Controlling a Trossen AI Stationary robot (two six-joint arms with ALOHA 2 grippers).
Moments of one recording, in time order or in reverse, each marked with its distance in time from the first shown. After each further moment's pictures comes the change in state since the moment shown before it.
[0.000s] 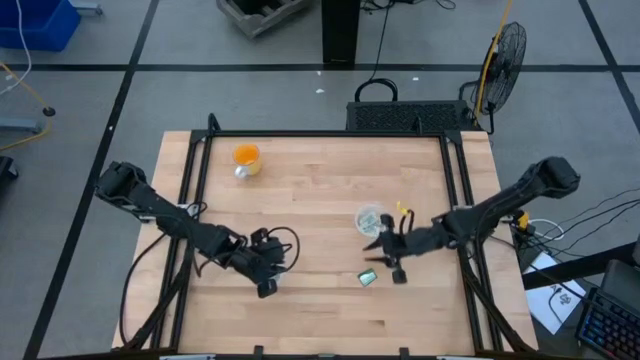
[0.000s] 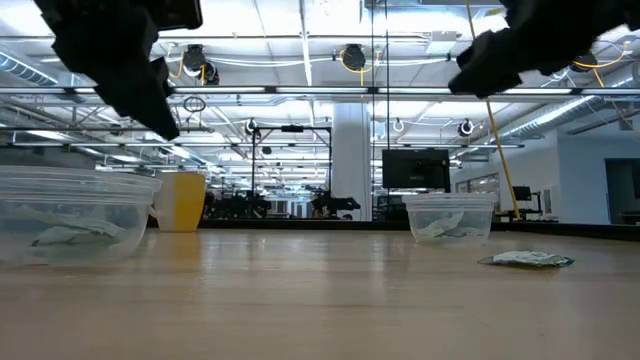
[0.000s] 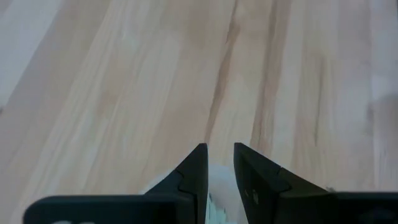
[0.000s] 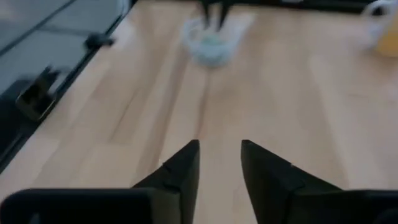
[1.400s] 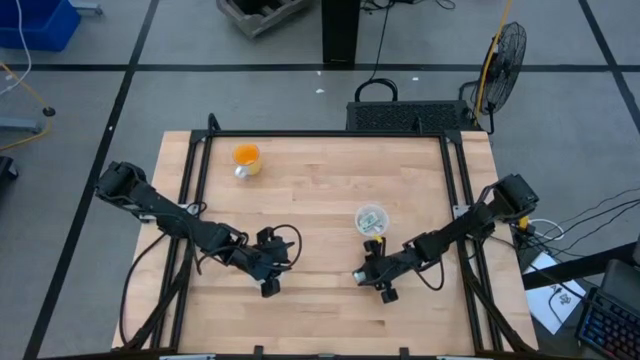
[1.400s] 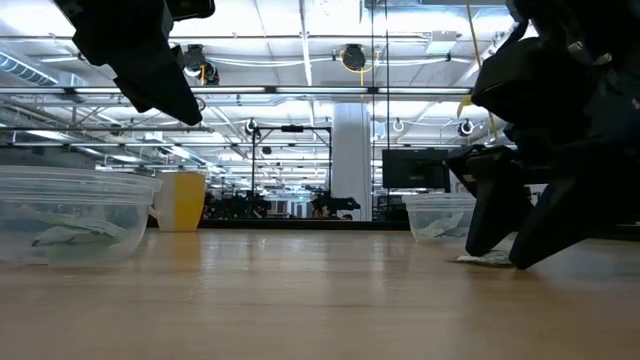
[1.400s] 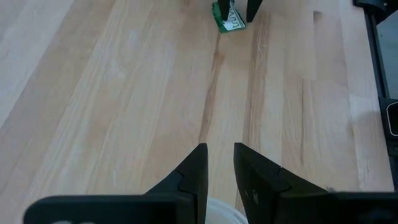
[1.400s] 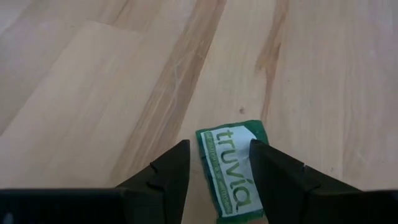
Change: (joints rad) left arm 0.023 0.000 0.000 0.098 0.009 0.076; right arm 0.051 0.498 0.000 0.222 -0.097 -0.041
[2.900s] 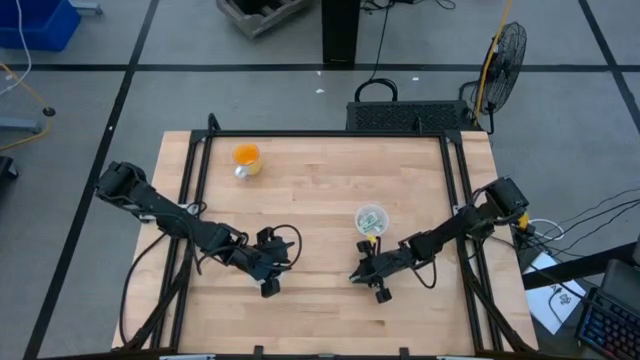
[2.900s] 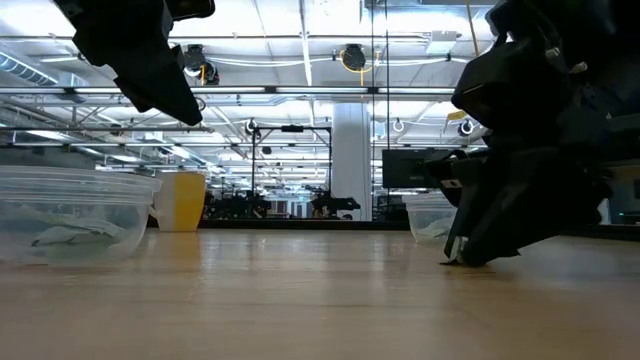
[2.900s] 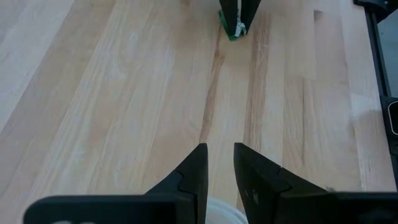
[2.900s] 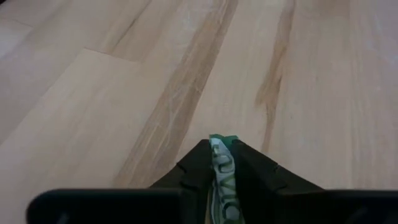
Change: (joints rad) left arm 0.000 0.000 0.000 -0.001 -0.002 0.008; right arm -0.041 0.086 0.001 0.151 -0.031 -0.068
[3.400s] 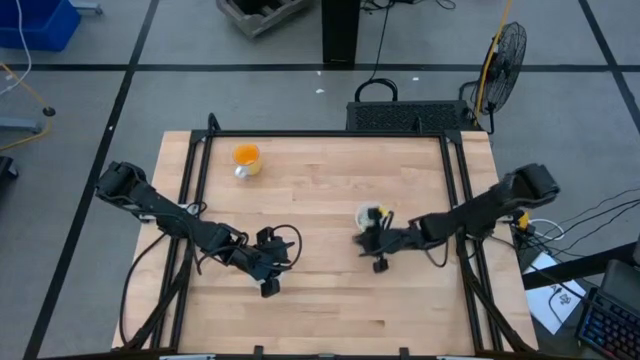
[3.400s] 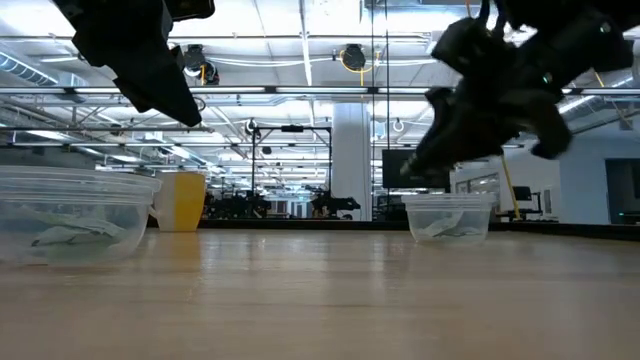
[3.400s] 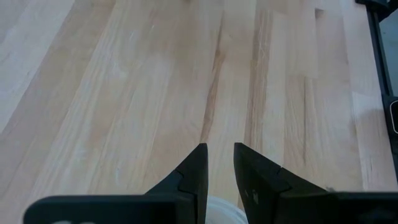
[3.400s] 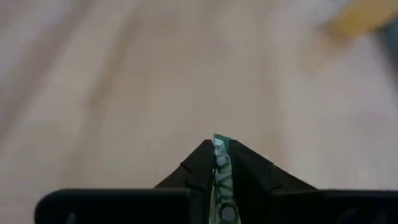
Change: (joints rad) left arm 0.000 0.000 0.000 -0.005 0.000 0.001; right arm -0.110 -0.293 -0.002 -0.258 0.259 -0.166
